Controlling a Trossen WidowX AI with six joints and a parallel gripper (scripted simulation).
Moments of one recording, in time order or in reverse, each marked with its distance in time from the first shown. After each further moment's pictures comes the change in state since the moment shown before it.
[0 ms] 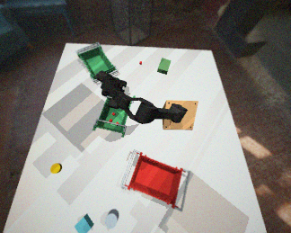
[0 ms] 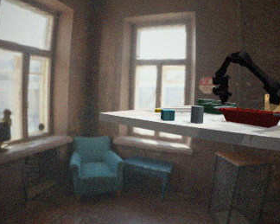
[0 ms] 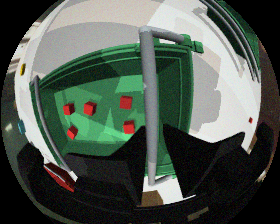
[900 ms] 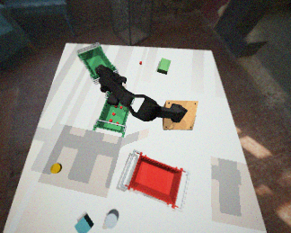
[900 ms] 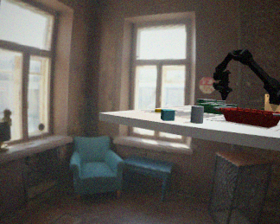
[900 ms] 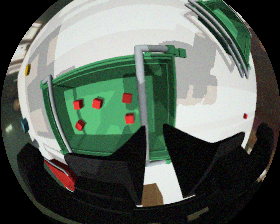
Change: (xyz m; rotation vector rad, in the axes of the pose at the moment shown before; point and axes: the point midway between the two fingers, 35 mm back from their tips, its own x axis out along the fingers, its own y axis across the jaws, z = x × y) arm -0.037 -0.004 0.000 0.009 -0.008 -0.002
